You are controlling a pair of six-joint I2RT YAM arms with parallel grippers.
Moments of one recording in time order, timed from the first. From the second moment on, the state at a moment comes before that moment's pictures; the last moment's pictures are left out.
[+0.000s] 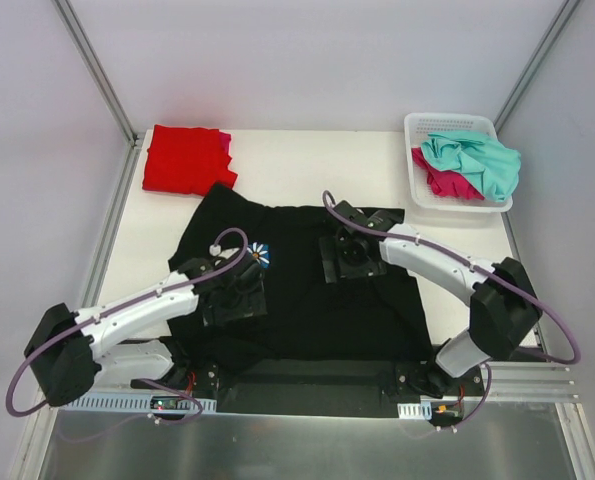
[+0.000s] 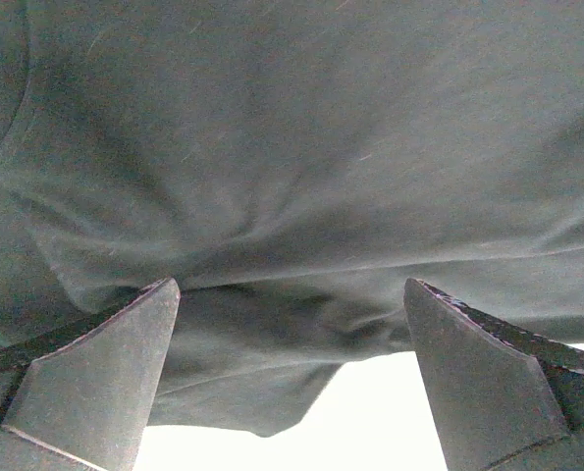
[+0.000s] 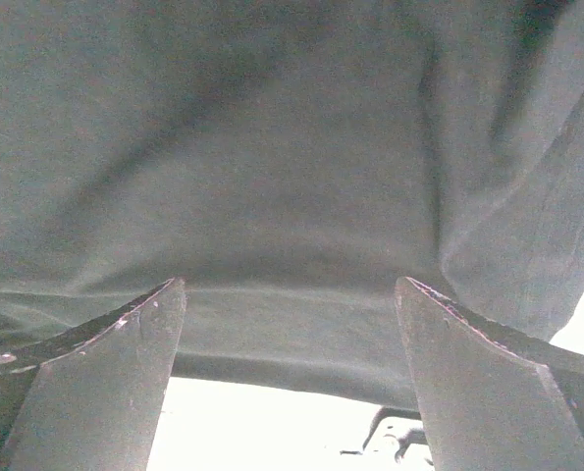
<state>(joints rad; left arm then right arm) -0.85 1.09 0.66 -0.89 -0.10 -1.03 0.79 1.54 1.14 -0.92 0.13 0.57</state>
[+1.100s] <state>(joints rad) -0.40 1.75 1.13 -0.57 -0.02 -0.65 0.49 1.97 1.50 -0.84 -0.10 0.38</state>
